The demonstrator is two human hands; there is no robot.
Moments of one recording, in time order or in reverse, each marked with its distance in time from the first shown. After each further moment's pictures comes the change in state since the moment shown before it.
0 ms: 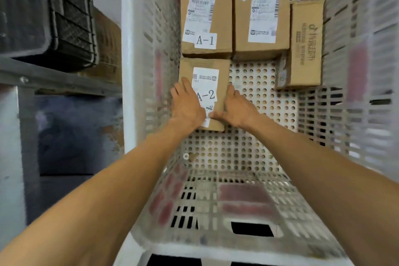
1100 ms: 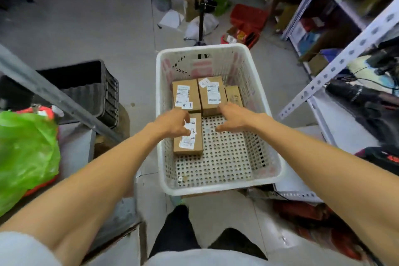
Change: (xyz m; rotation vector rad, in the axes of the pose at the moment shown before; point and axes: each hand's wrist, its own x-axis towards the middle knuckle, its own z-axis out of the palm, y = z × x) left_hand -0.213 -0.020 -0.204 0.081 -0.020 0.541; right_hand -0.304 -0.092 -0.149 -0.279 0.225 -0.140
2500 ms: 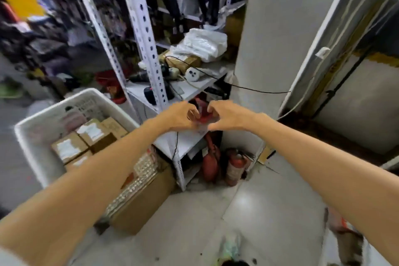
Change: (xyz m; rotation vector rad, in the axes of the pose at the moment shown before) left_hand -0.274 0.426 0.126 0.172 -0.045 0.851; right_hand -0.557 0.099 0.124 0.146 0.565 0.449
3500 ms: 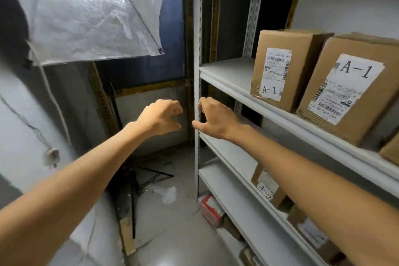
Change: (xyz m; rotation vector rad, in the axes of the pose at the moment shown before) left_hand 0.365 0.548 0.126 0.213 -0.046 1.087; right_hand -0.315 0.391 -0.161 -0.154 0.732 1.214
